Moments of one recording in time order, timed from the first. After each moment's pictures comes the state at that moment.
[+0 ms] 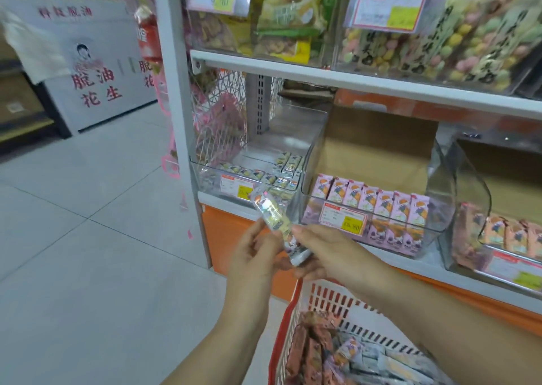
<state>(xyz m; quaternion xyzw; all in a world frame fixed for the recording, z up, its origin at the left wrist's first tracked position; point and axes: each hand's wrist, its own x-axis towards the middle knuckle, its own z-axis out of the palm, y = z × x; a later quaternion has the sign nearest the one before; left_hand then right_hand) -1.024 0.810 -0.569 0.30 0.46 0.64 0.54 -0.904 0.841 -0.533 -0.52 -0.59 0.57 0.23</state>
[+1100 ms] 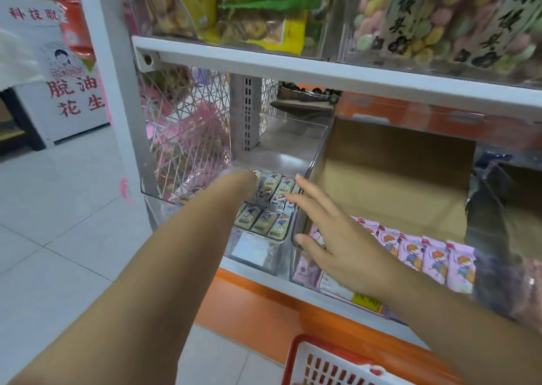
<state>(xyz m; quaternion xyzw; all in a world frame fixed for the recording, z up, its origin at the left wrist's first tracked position) -1.065 1.130 -0.582 0.70 0.70 -0.06 0.13 -0.868 0.980 -0.558 -0.43 -0.87 0.15 0.19</state>
